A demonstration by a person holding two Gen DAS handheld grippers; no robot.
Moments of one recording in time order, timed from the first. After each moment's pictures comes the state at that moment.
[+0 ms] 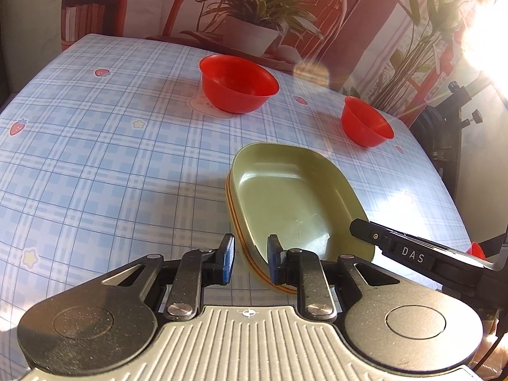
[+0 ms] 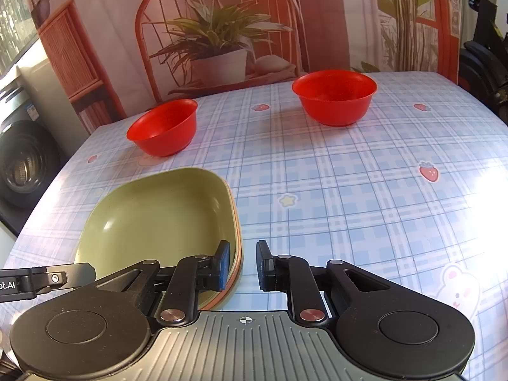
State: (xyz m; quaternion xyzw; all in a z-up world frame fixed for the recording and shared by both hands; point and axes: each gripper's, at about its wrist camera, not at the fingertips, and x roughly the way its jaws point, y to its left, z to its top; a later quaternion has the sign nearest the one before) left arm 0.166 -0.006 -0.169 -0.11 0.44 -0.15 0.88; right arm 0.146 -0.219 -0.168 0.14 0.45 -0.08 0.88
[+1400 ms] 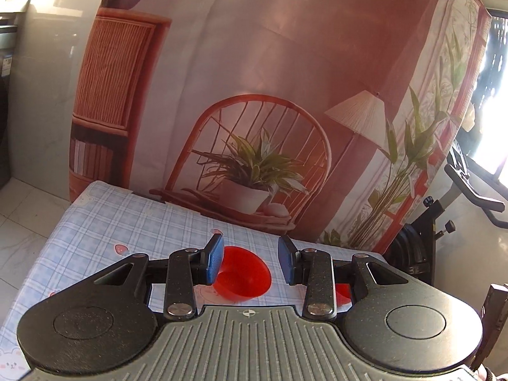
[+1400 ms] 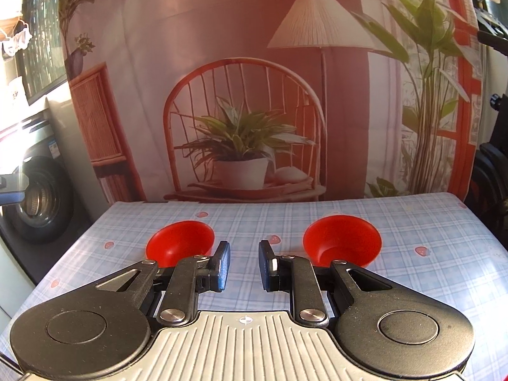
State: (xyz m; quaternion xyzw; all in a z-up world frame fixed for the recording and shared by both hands) left arm 0.202 0.052 -0.023 -0.15 0.25 -0.14 0.95; right arm 0.211 -0.241 -0.066 0.08 0.34 -0.05 0.94
